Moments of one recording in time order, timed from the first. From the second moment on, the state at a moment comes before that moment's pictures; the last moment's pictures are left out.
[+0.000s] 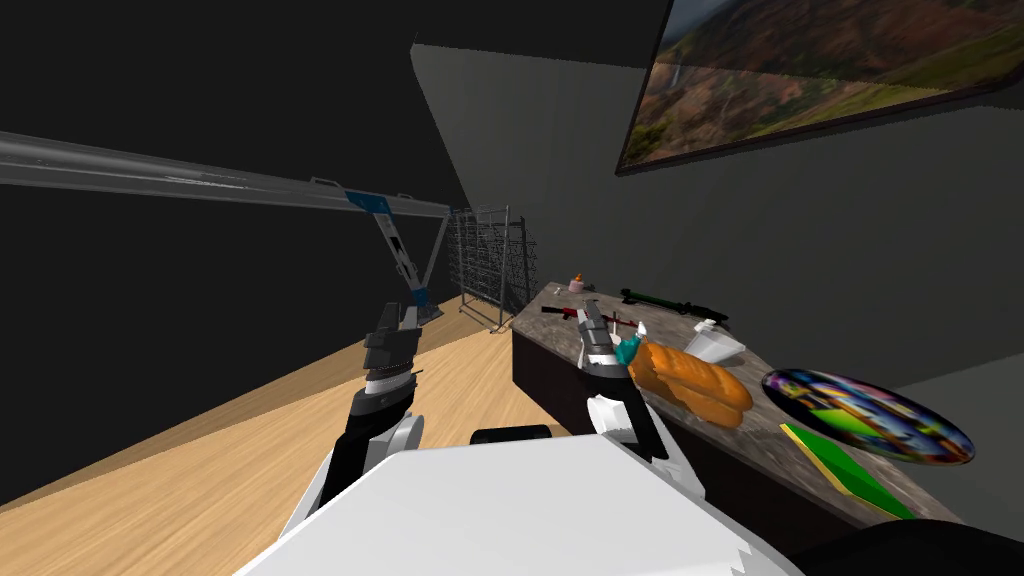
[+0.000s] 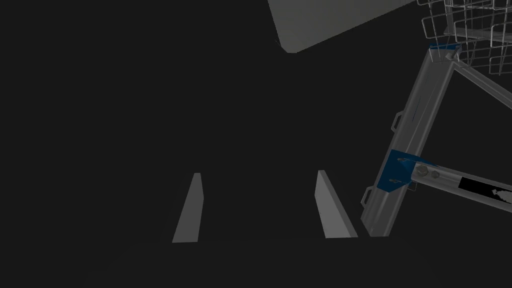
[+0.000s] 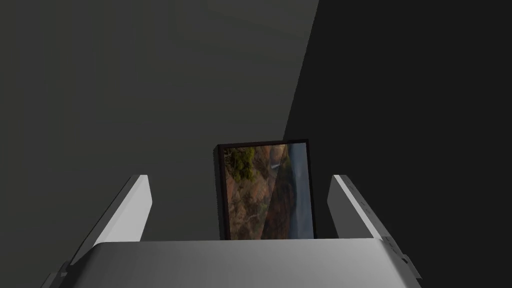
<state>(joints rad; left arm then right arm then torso) 0.54 0.03 -0.04 -2.36 -0.06 -0.55 -0.07 0.48 -0.11 0.02 -2.25 -0.05 -0.36 0.20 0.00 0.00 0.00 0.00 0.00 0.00</state>
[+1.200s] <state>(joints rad) 0.54 0.03 -0.04 -2.36 -0.06 -0.55 -0.07 0.39 -0.30 -0.08 -2.16 -0.19 -0.06 0.31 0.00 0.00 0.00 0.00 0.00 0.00</state>
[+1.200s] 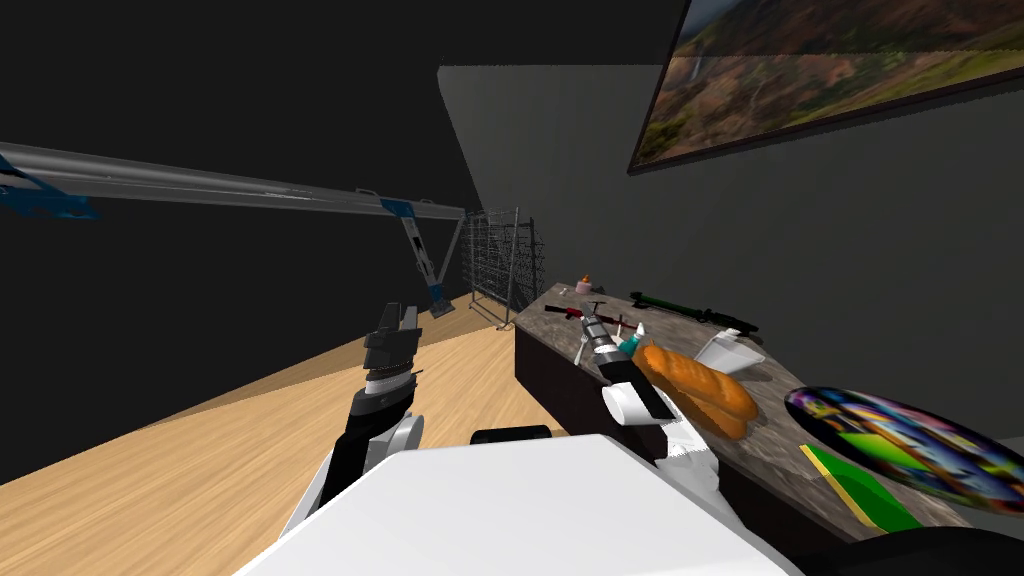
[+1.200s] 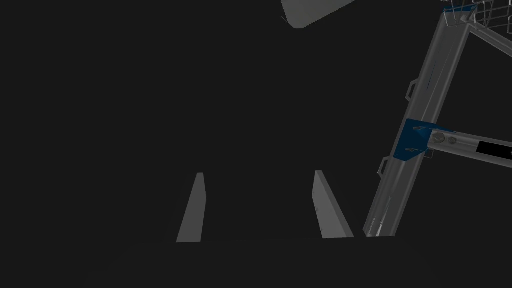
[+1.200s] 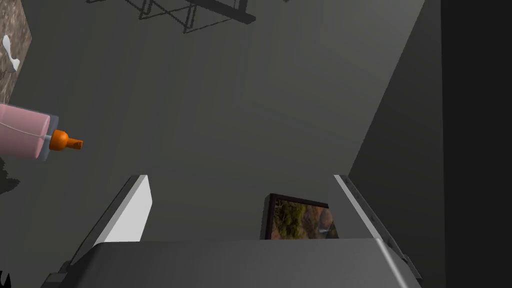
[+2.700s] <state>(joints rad) 0.54 0.03 -0.04 -2.36 -0.06 -0.55 -0.07 0.34 -0.49 -0.15 -2.07 -0.34 0.31 0.39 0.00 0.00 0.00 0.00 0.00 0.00</state>
